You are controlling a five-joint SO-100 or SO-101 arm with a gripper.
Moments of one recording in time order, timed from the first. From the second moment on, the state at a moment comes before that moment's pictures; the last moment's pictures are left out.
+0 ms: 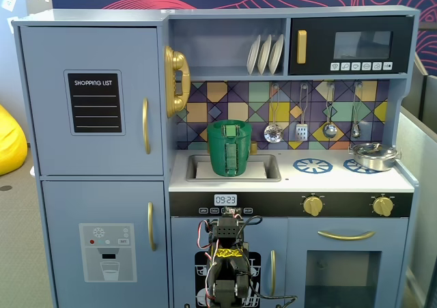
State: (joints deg) arm 0.8 182.3 170.7 78.0 -89.1
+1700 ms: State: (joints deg) arm 5.3 164.0 130.7 41.7 -102.6
